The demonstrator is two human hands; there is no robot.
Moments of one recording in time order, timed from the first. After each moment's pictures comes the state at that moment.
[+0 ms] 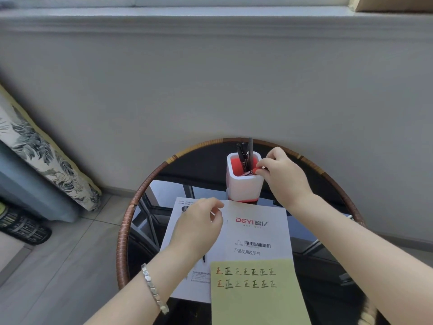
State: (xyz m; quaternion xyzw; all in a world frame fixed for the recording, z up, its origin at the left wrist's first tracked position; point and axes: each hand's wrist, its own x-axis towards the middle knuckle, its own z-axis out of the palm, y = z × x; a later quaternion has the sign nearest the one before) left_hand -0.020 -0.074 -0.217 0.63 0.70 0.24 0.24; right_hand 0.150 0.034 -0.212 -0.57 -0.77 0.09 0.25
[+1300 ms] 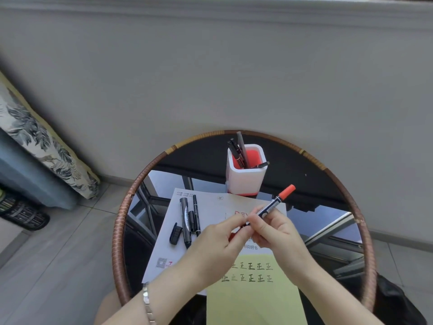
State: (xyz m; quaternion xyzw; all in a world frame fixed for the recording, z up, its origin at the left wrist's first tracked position) left_hand 0.004 -0.106 -0.222 0.66 0.56 0.29 0.42; right_hand 0.143 -0.081 -0.219 -0.43 -0.50 0.65 0.38
